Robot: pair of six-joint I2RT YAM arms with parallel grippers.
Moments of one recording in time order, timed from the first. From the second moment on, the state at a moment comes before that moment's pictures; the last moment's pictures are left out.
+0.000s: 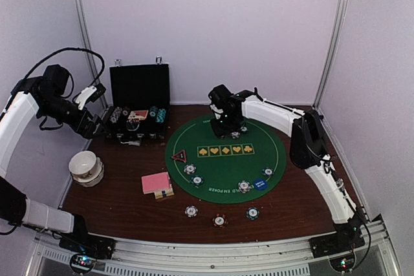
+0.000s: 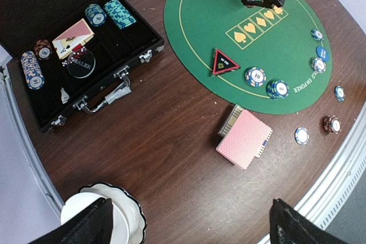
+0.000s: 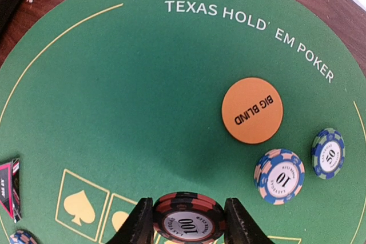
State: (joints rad) left arm 0.01 1.24 1.41 -1.23 0.47 0.52; right arm 0.67 2.53 2.37 -0.90 0.16 0.22
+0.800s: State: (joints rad) left arm 0.01 1.24 1.41 -1.23 0.47 0.52; right arm 0.63 2.63 2.42 -0.83 0.16 0.23
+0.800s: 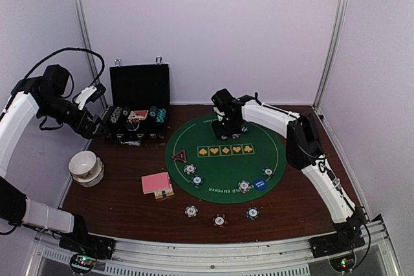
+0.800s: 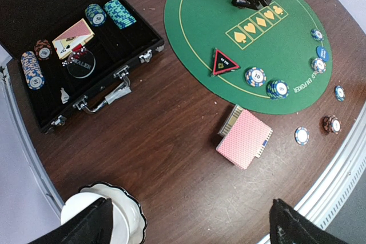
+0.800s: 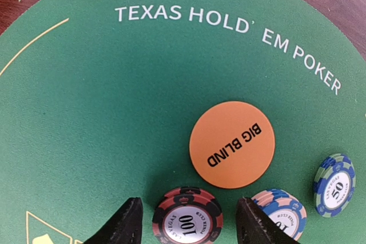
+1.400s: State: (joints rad) left arm 0.01 1.24 1.41 -1.23 0.46 0.52; right arm 0.83 2.29 2.16 -0.77 0.13 0.18
